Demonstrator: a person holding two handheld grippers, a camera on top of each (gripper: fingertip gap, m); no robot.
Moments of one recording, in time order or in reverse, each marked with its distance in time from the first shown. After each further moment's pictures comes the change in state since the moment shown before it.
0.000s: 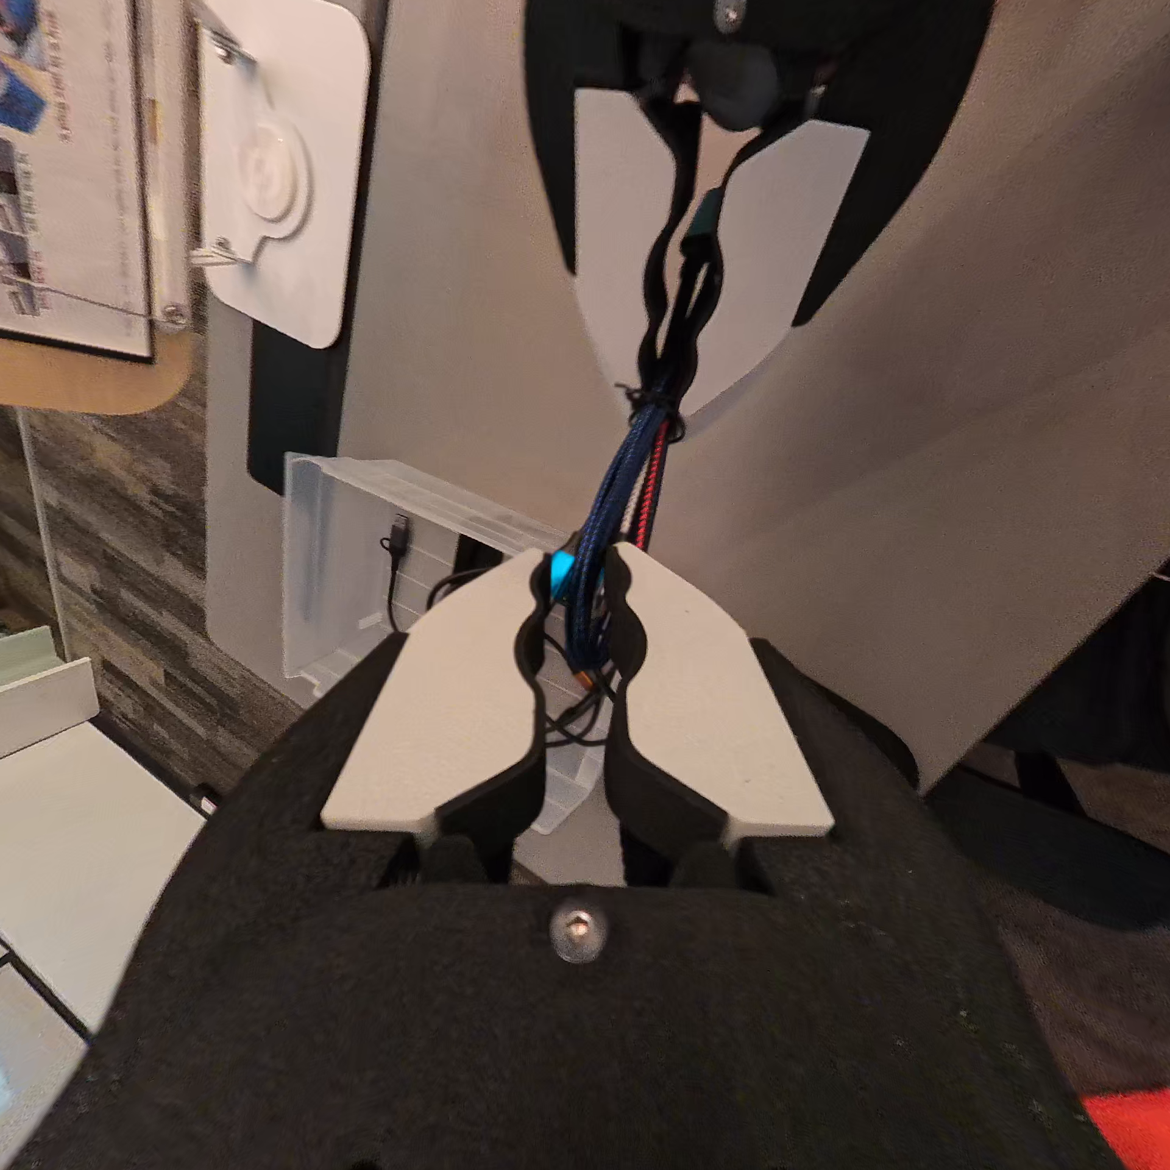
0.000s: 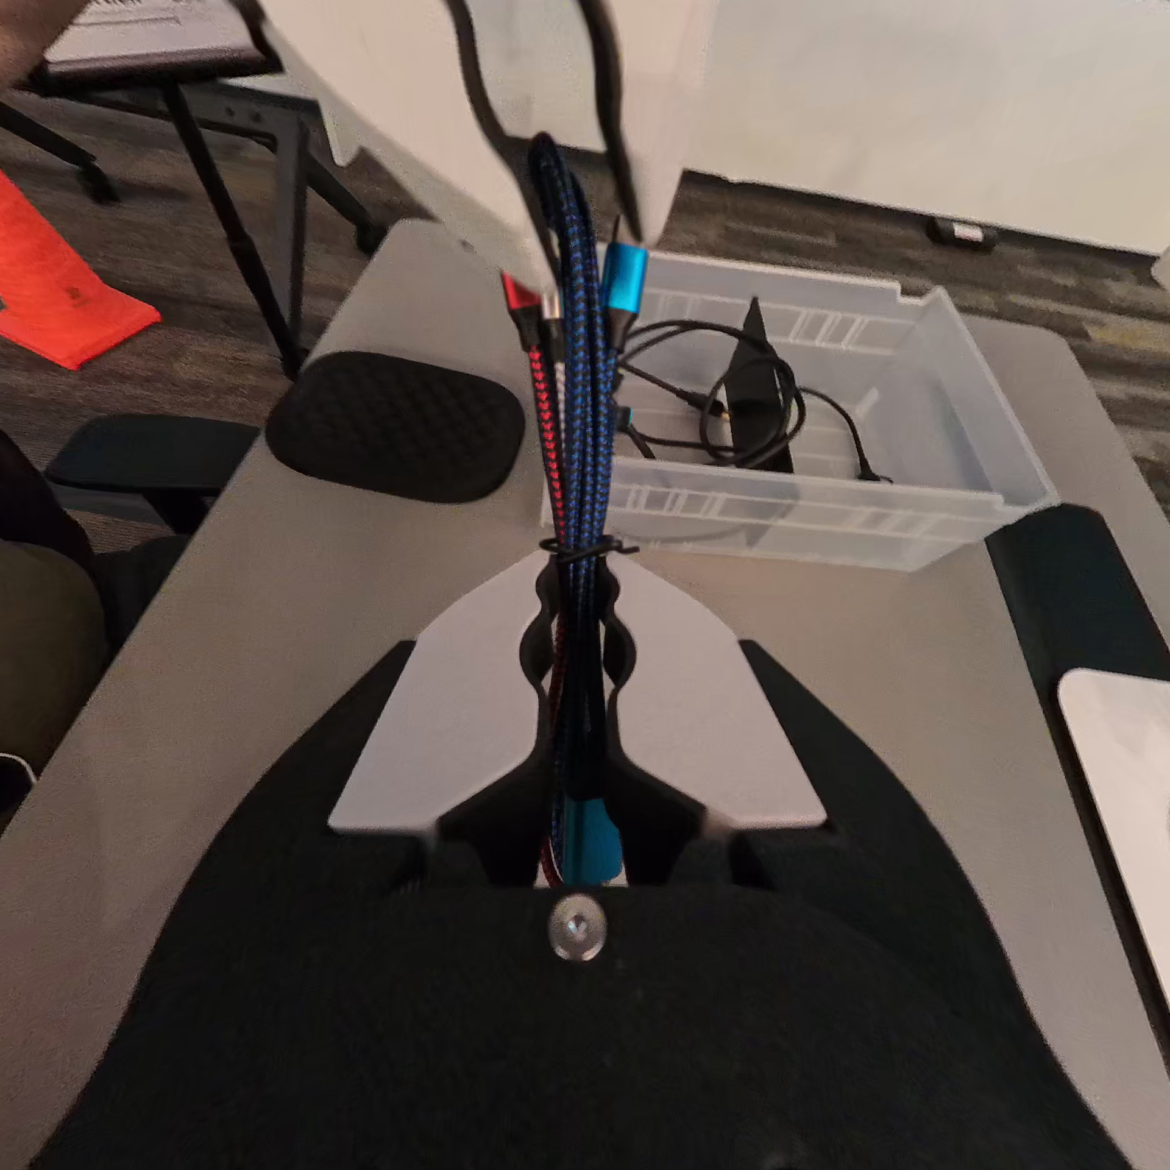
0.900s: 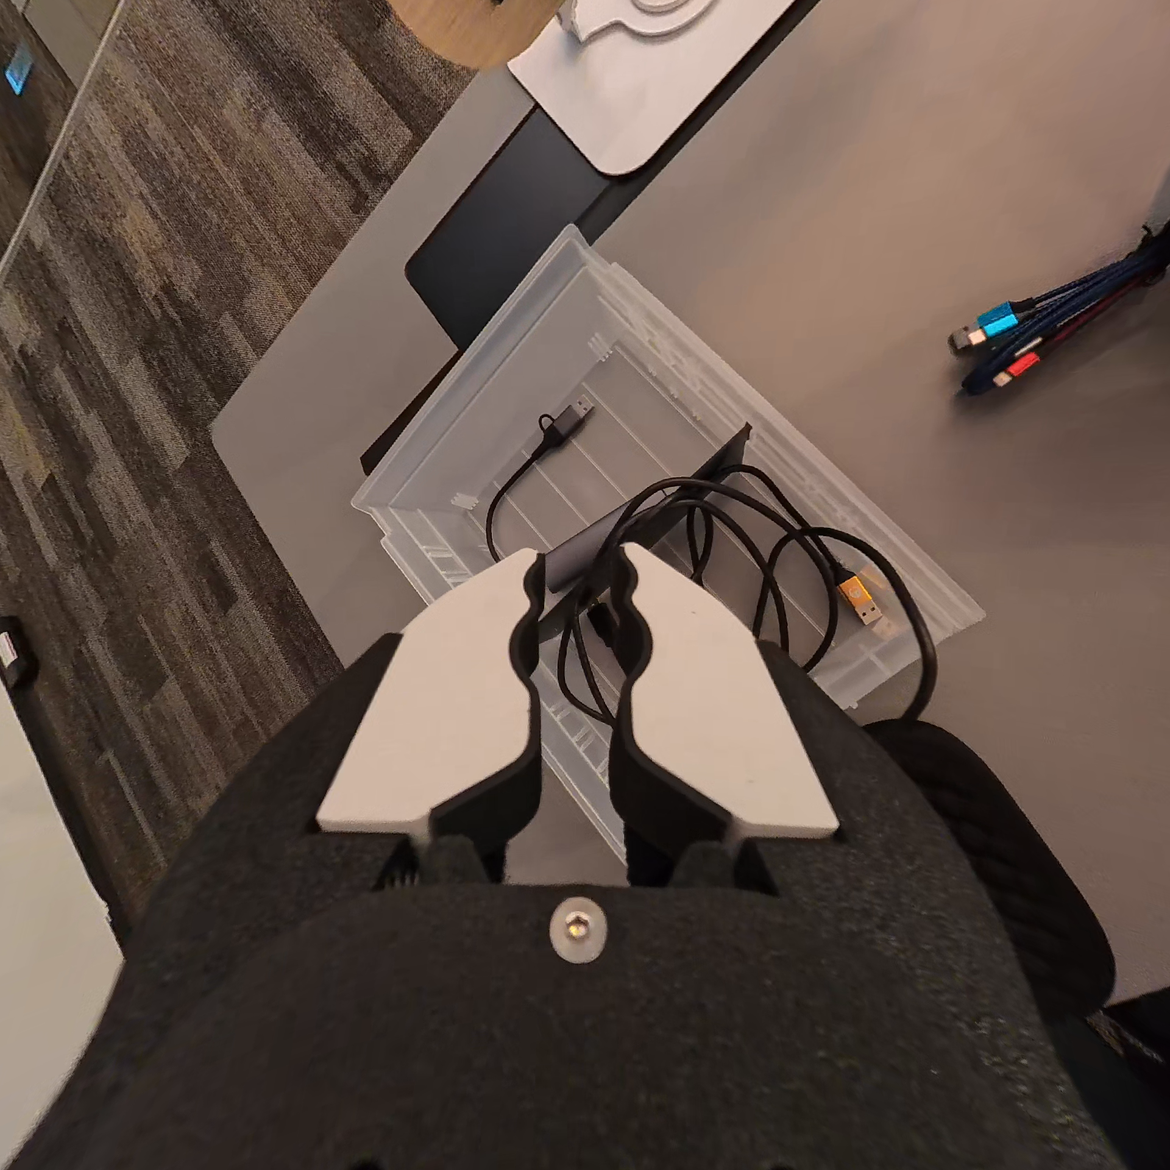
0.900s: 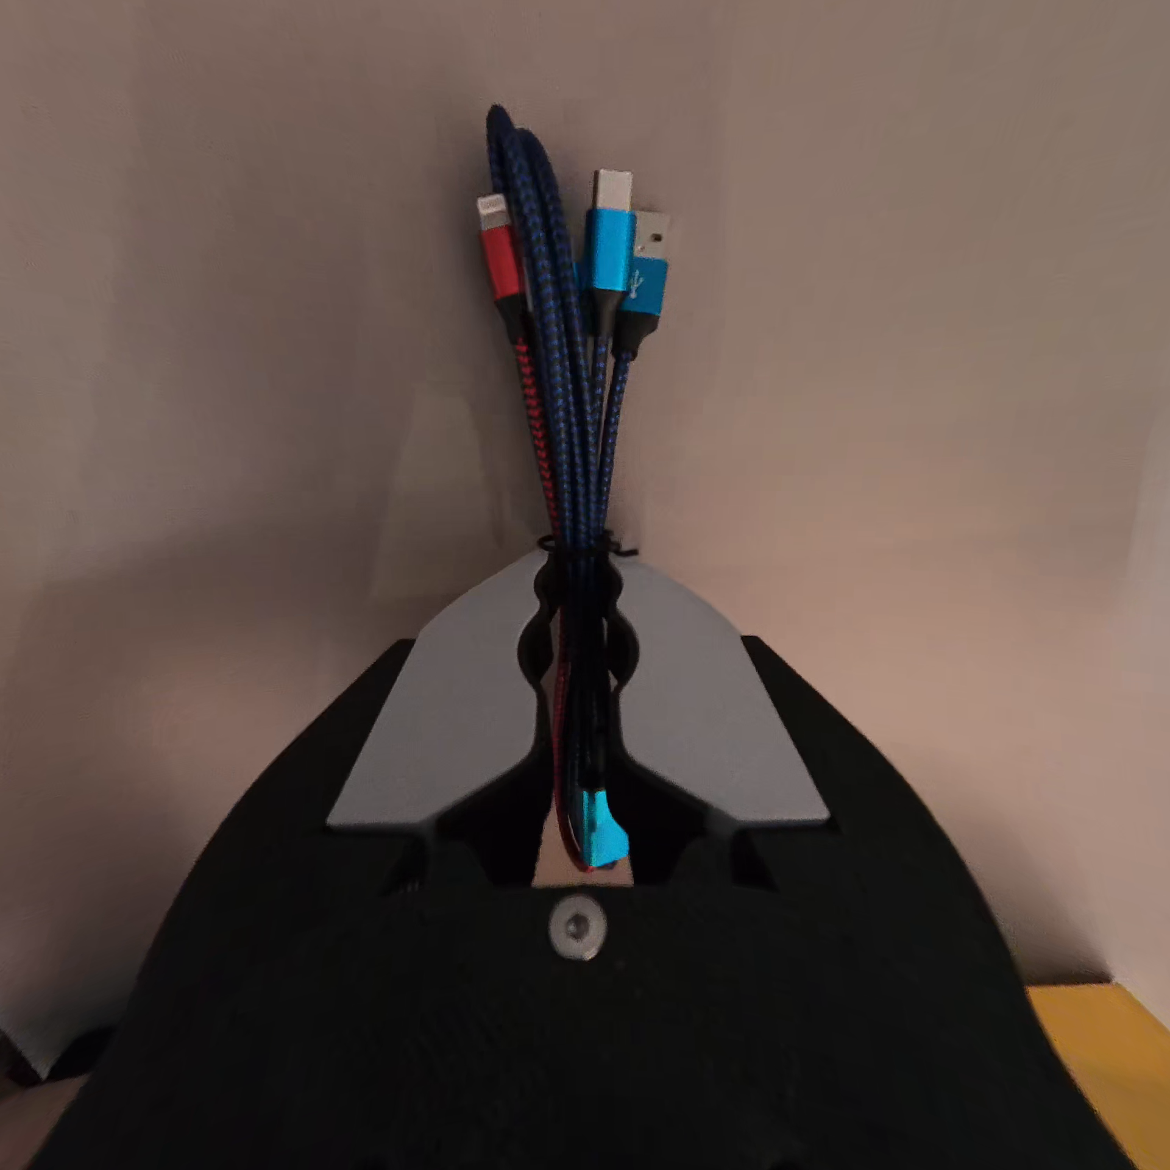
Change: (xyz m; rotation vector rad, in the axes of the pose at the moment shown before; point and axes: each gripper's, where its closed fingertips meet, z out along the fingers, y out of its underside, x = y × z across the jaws) left arm -0.140 0.132 0.045 0.102 -0.142 -0.473; right arm 0.041 0.199 0.003 -0.838 0.080 0.348
